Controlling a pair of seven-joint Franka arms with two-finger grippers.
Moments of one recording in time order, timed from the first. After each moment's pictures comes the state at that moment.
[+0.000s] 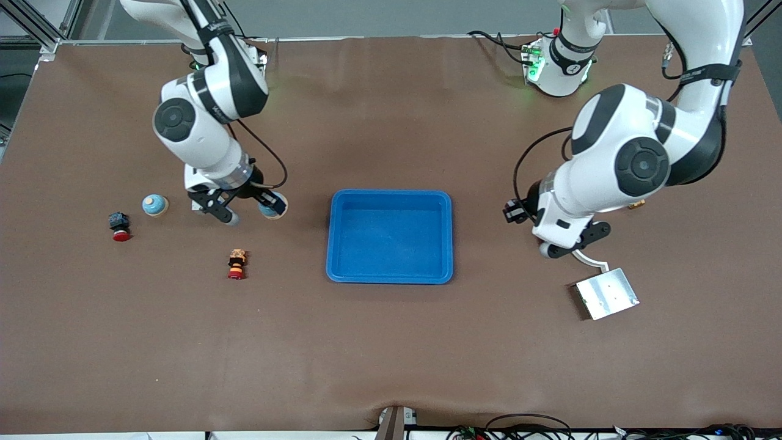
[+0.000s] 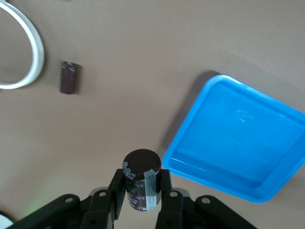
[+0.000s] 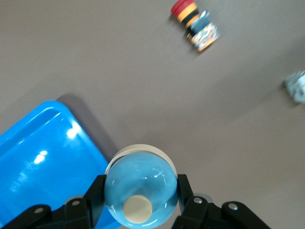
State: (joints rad) left arm -0.05 0.38 -0.42 -1.55 -0.07 1.78 -0.84; right arm 0.40 0.10 0.04 -2.18 0.14 2.34 0.98
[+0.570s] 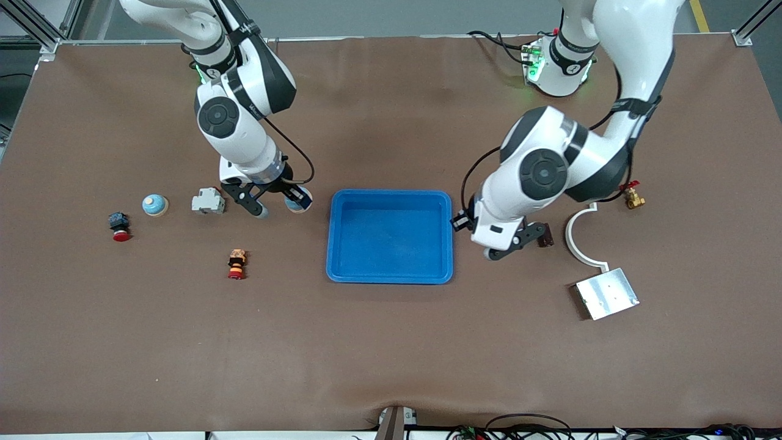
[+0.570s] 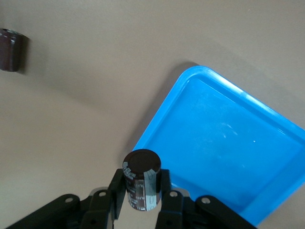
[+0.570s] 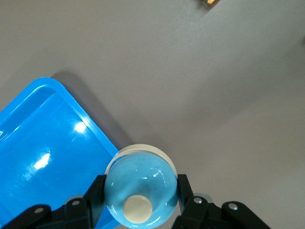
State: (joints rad) left arm -0.19 0.52 -0.42 -1.56 0.03 1.95 -1.09; right arm 0.49 0.15 0.03 -2.18 0.13 2.38 1.14
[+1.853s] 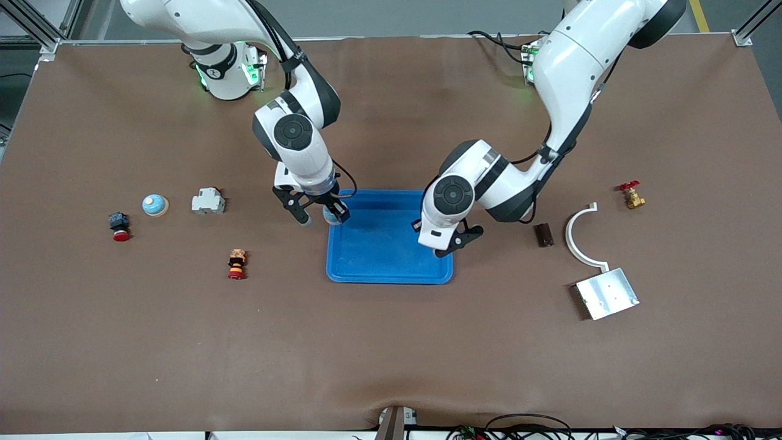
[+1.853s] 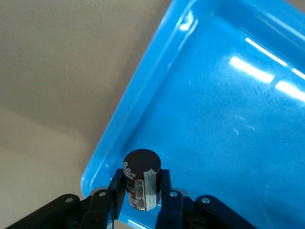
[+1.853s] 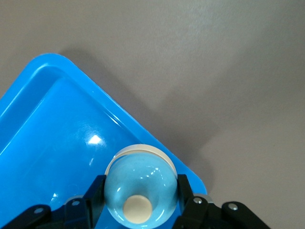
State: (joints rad) left arm -0.32 0.73 -0.42 -1.56 0.14 2.07 -1.24; right arm 0.62 0.39 0.03 -2.03 0.00 2.50 1.50
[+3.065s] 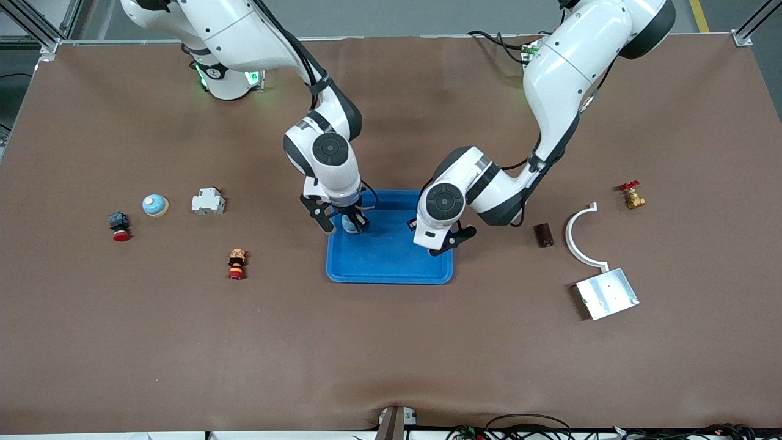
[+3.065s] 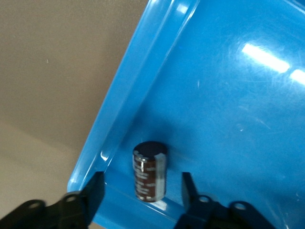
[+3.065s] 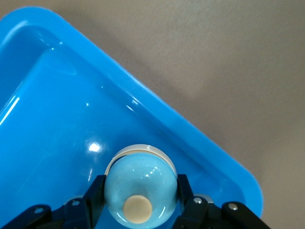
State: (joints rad) left arm -0.33 0.79 -0.42 -1.55 0.14 2.08 -1.24; right arm 0.67 0.59 0.03 -1.87 -0.08 2.50 1.68
